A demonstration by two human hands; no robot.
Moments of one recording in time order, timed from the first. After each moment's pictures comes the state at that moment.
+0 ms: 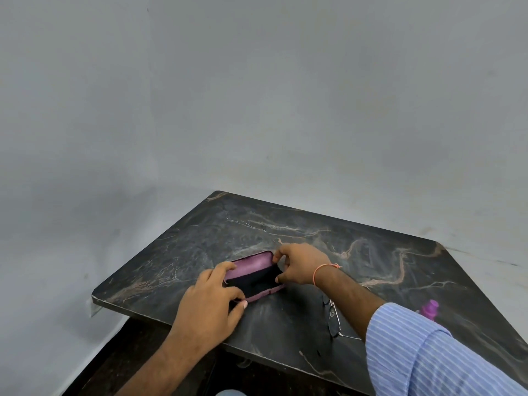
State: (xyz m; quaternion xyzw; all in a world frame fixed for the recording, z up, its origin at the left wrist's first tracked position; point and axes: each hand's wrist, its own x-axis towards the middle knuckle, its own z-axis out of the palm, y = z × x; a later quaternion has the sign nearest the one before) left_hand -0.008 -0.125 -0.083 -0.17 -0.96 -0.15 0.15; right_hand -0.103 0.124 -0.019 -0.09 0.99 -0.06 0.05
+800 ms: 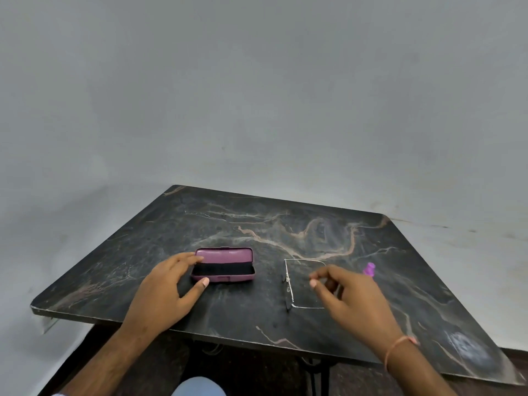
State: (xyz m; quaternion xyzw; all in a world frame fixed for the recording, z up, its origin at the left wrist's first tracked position) left_hand -0.031 -0.131 -0.100 -0.21 -0.91 -0.30 0.20; right_hand 0.107 0.228 -0.023 0.03 0.95 -0.25 -0.21
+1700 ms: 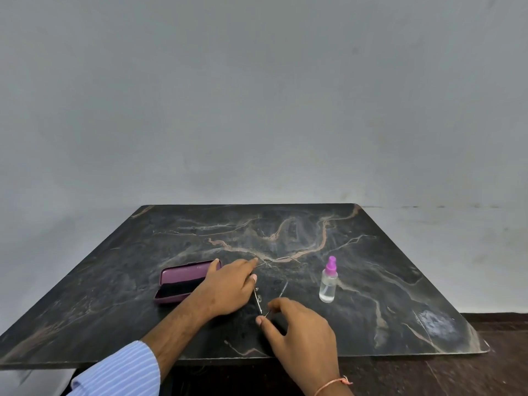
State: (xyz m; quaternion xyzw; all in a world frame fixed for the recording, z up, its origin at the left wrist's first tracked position) left_hand -0.052 0.051 -0.059 -0.34 -0.93 -0.14 0.00; right_hand 0.120 0.191 -0.094 0.12 0.94 -0.22 -0.24
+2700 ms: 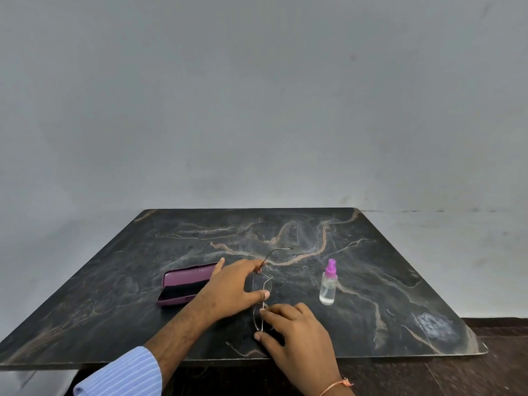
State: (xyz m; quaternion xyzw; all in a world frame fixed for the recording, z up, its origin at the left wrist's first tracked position) left_hand -0.035 0.048 -0.048 -0.35 -0.91 -0.24 0.02; right_hand 0.121 0.197 -0.105 0.00 0.95 -0.14 -0.26
